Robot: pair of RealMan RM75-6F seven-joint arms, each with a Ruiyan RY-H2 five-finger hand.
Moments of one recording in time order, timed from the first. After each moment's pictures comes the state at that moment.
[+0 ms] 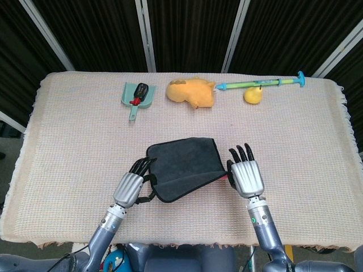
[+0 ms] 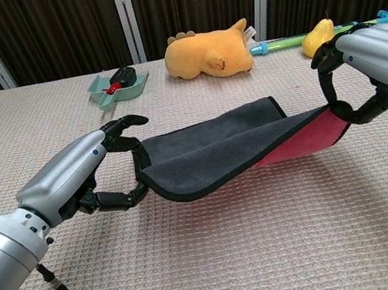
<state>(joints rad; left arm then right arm) -0.51 -1.87 -0.03 -1.37 1.47 1.33 0.08 0.54 -1.56 0.07 -1.74 -1.17 1.42 -0.72</state>
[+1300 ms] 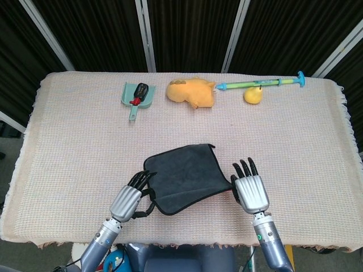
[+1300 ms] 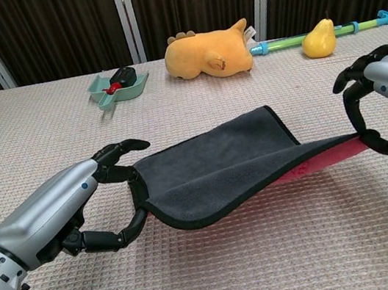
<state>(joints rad) -0.42 -1.83 0.05 -1.45 1.57 1.34 0.10 0.42 -1.53 0.00 -1.82 -1.28 1.43 -0.79</state>
